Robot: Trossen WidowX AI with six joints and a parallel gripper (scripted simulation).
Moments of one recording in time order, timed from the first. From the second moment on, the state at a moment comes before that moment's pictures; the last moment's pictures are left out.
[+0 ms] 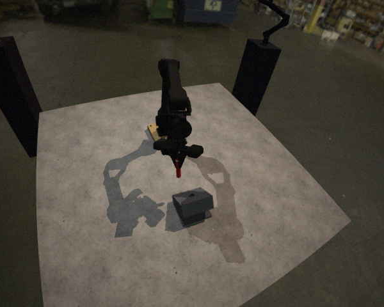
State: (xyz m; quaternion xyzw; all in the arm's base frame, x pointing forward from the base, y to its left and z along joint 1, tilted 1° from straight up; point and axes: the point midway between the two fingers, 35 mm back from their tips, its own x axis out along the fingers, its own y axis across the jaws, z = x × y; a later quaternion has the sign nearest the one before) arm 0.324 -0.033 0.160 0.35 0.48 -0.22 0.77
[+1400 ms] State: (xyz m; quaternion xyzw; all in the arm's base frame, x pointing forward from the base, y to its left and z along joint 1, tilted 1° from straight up) arm 0.328 -0.019 0.168 0.19 0.47 -0.09 0.86
